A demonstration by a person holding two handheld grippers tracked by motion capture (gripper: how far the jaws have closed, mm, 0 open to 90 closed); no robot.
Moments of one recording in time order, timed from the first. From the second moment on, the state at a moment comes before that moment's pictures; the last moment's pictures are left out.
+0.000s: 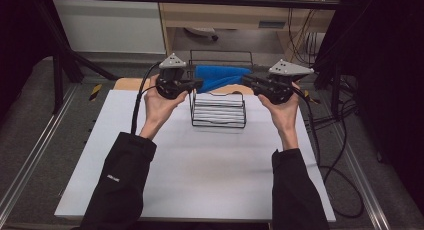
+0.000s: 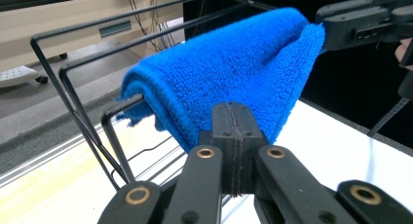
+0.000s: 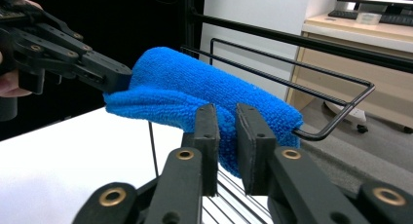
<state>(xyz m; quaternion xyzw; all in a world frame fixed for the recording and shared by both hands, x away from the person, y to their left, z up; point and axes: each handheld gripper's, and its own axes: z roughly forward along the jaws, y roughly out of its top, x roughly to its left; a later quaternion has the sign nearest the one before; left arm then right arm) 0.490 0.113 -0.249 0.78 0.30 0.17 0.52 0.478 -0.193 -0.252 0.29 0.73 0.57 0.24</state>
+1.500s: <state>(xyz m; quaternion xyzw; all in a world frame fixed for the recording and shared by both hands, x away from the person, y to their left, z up) 0.484 0.115 -0.285 0.79 0.31 0.19 0.49 0.460 -0.207 -0.282 0.33 0.72 0.58 0.21</state>
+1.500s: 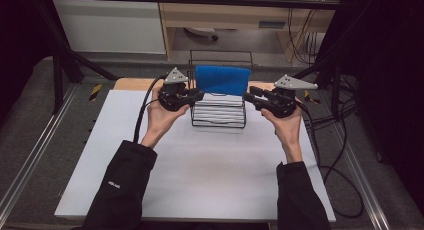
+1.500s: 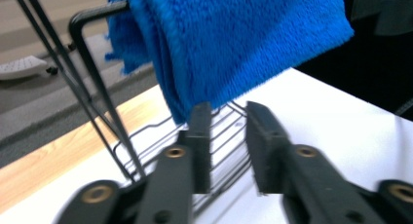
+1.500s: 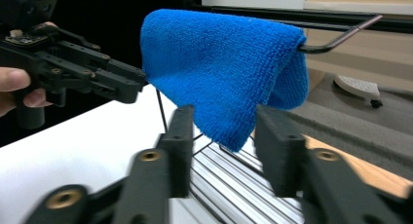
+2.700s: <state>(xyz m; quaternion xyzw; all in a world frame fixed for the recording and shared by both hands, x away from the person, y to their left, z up) 0.397 0.225 -0.383 0.79 0.37 0.18 0.46 0.399 -0.225 -0.350 0.37 0.76 0.52 0.16</state>
